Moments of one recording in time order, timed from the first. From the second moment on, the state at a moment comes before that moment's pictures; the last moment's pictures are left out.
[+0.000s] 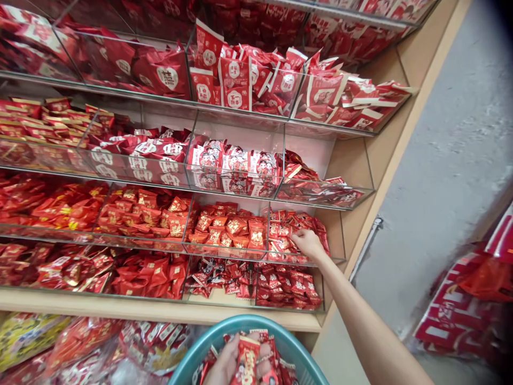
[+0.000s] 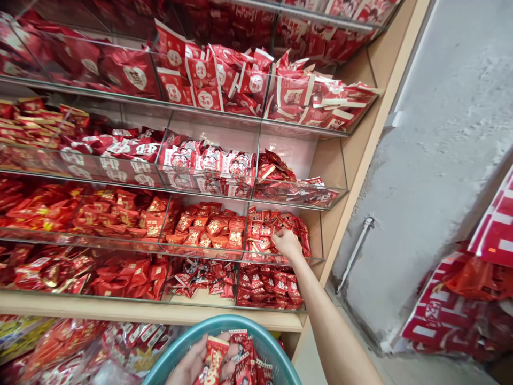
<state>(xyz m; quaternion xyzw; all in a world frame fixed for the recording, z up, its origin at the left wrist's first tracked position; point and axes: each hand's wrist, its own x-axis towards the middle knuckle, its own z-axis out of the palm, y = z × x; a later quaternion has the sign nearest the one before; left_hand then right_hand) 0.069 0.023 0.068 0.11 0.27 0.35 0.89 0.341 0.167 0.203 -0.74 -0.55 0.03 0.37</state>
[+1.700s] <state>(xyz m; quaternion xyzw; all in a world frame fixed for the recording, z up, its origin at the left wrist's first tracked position) 0.060 -0.003 0.105 0.10 0.38 0.41 0.82 0.344 0.169 0.201 -0.65 -0.55 0.19 0.49</state>
